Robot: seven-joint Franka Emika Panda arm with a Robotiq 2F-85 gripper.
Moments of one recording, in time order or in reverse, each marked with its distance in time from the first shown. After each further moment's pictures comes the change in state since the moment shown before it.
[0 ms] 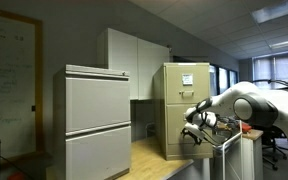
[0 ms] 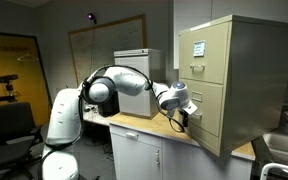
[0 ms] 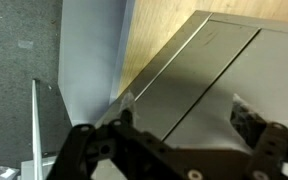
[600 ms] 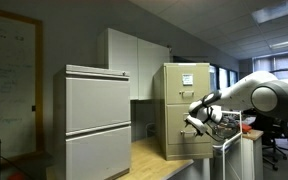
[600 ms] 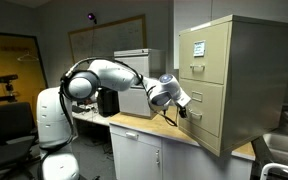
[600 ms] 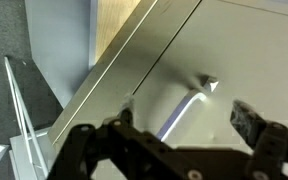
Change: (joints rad) arm 0.043 -0.204 -0.014 -0.179 -0.018 0.216 0.067
